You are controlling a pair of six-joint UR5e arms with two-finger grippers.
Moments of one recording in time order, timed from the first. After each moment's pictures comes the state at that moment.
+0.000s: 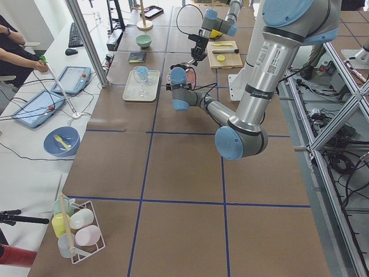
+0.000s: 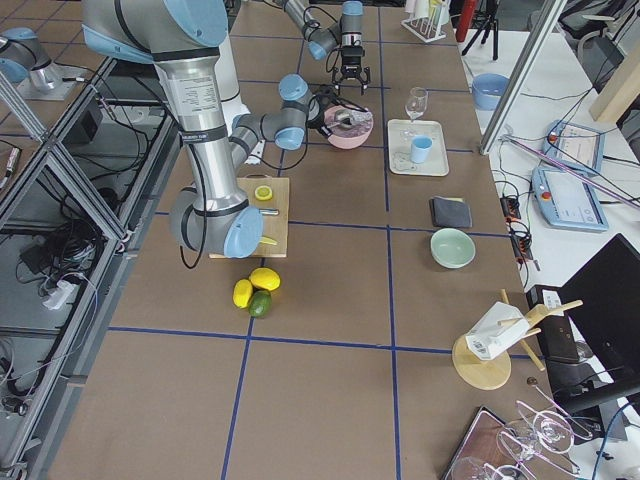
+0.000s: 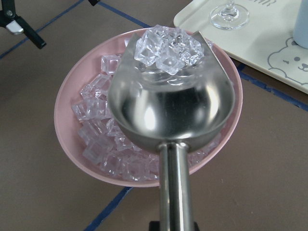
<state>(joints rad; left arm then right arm) -0.70 -1.98 -1.58 -2.55 -2.19 0.10 0.35 -1.28 1.94 -0.96 1.58 0.69</state>
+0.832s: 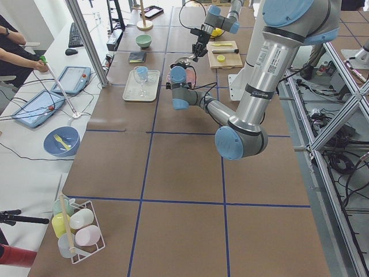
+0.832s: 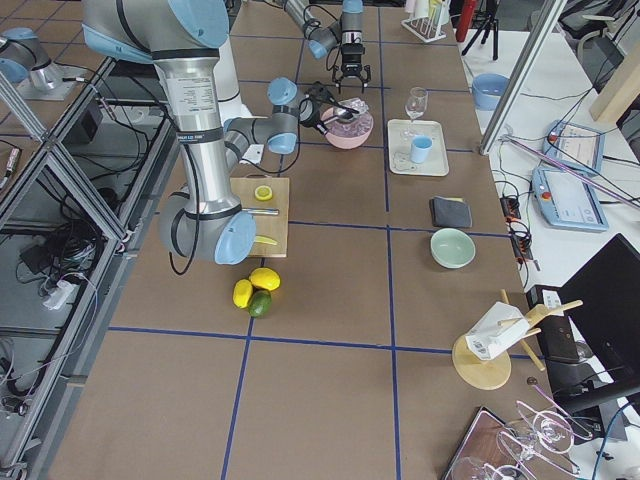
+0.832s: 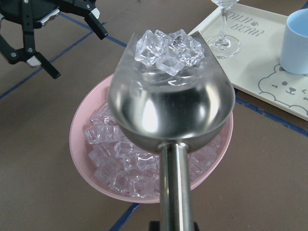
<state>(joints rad) -0.70 -1.98 -1.59 -2.55 -2.19 0.10 0.35 -1.32 2.01 -0.92 1.53 0.72</state>
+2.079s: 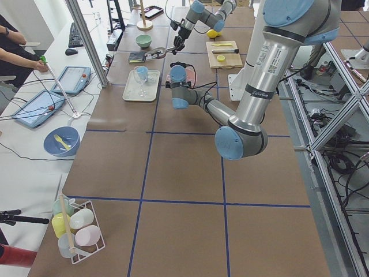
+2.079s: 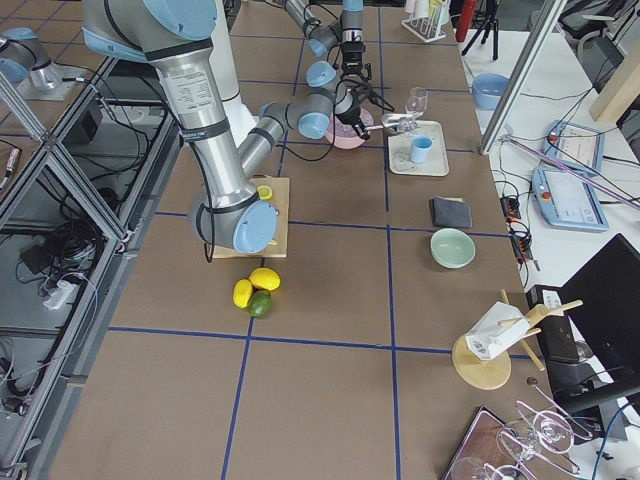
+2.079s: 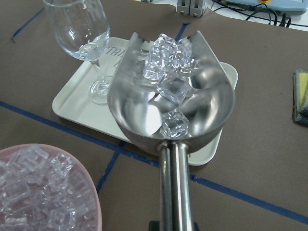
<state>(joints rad) -0.71 -1.98 -1.60 -2.55 -2.19 0.10 0.58 -1.13 1.89 -1.24 1.57 0.88</state>
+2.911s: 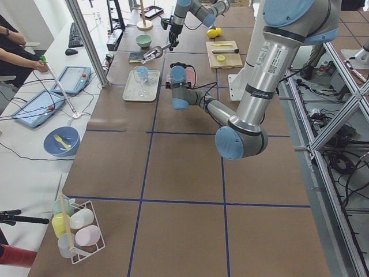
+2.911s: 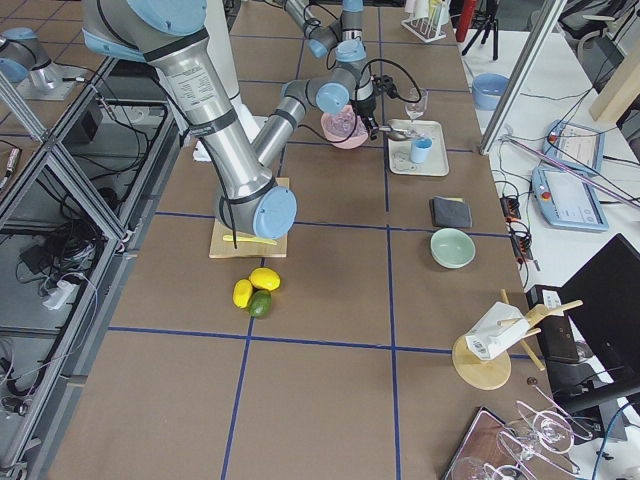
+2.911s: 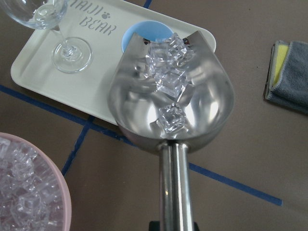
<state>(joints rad) -0.71 -1.97 -1.59 -2.55 -2.19 0.10 0.71 -0.98 1.87 -1.60 1.83 0.72</state>
